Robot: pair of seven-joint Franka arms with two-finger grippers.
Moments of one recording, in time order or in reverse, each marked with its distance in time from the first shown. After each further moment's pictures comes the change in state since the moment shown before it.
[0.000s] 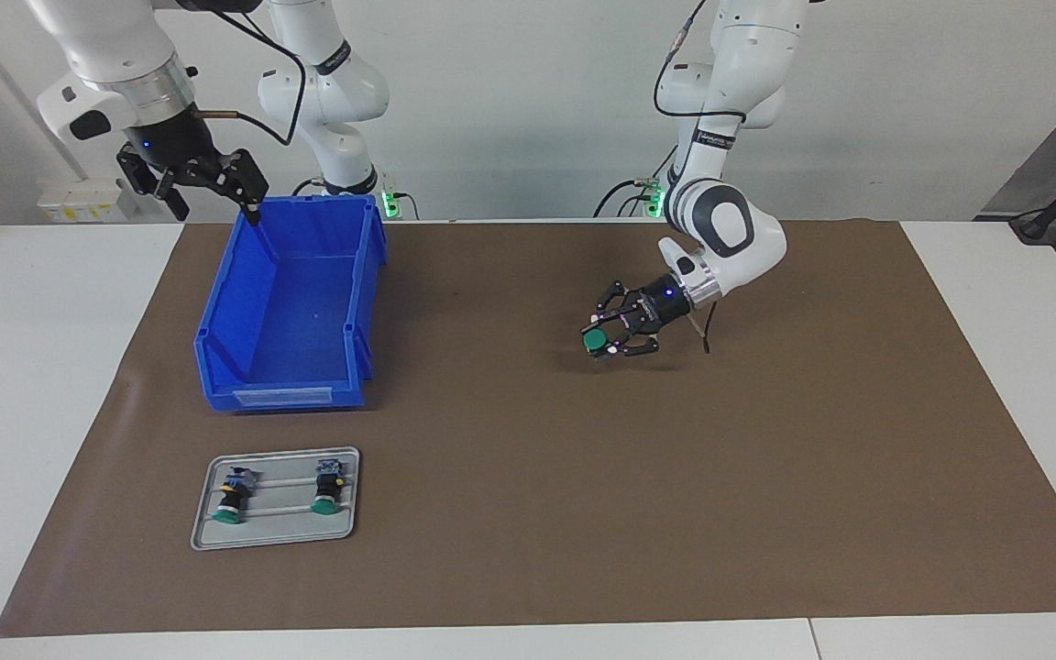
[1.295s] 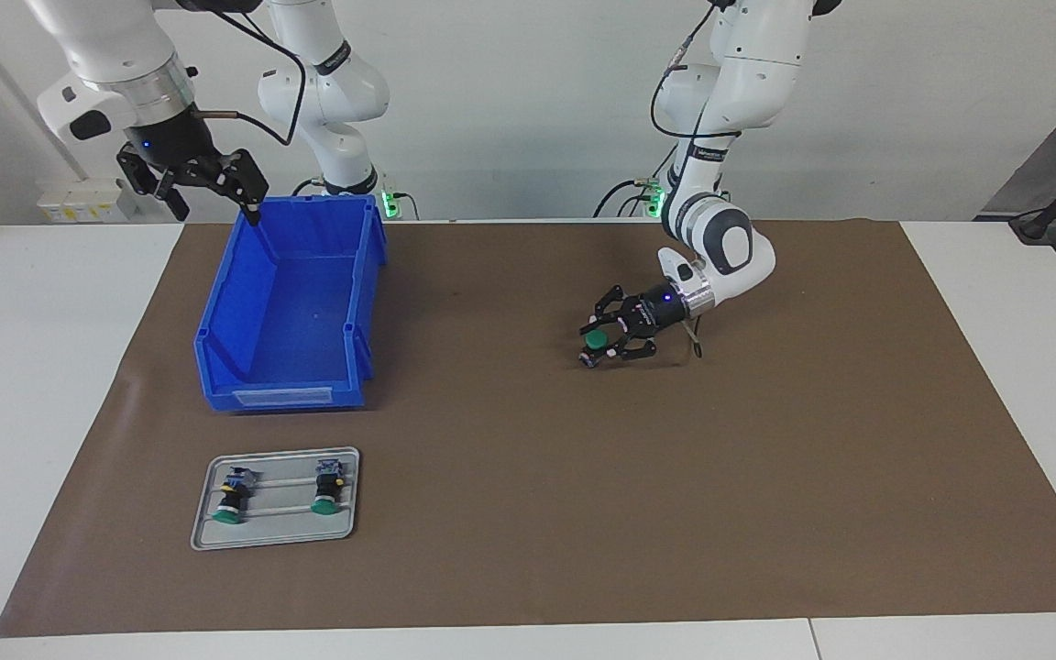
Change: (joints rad) left arm 0.045 0.070 0.010 -0.067 -0.145 -0.164 0.239; right arm 0.000 0.000 0.000 0.000 0.000 0.000 0.000
